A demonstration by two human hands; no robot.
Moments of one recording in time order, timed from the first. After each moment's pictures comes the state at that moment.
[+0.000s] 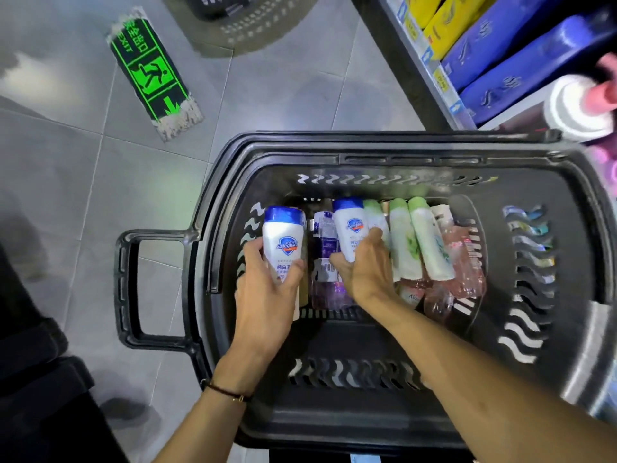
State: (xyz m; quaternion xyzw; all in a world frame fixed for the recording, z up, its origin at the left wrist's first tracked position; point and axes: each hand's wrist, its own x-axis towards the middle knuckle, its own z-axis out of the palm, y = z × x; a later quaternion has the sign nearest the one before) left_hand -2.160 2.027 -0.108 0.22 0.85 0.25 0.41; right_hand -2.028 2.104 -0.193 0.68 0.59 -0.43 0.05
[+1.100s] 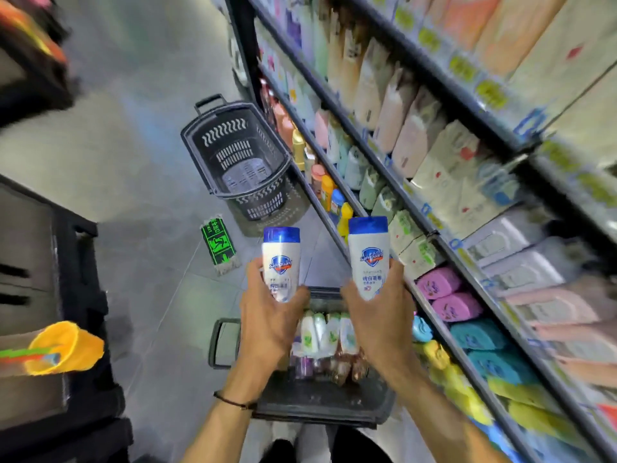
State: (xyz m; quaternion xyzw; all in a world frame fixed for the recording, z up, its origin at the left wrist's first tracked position) left_hand -2.084 2.106 0.408 0.31 0.78 0.45 0.30; right_hand -1.938 2.167 0.401 0.66 0.60 -0.37 -0.27
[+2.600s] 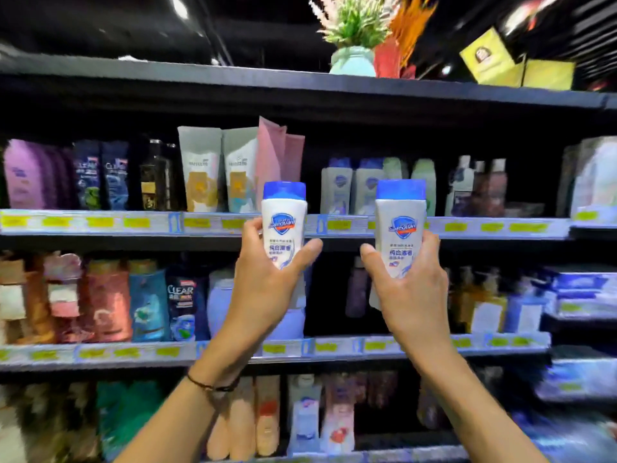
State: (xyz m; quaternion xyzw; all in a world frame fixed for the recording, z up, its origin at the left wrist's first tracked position) left_hand -1.532 1.929 0.949 0.68 0.12 0.60 0.40; right_hand -1.415 1.798 0.940 0.64 0.36 0.27 -0.63
